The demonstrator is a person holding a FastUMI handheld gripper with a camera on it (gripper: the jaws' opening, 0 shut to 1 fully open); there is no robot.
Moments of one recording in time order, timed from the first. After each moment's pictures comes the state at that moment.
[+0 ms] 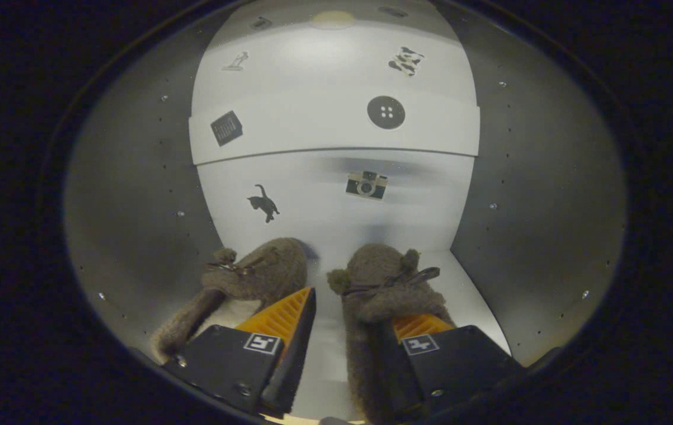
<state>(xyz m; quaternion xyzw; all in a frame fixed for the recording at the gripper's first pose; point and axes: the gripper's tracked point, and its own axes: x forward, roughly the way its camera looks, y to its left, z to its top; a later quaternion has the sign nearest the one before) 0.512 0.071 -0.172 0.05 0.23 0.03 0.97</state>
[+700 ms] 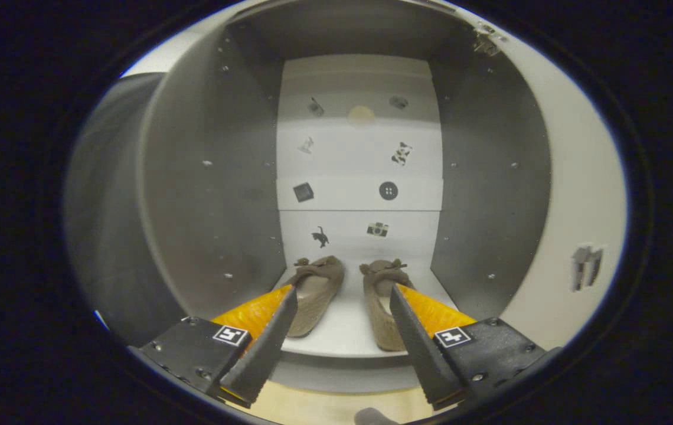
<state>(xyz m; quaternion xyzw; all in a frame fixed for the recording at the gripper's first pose) 0.329 0.080 -0.084 0.04 0.10 0.07 0.99</state>
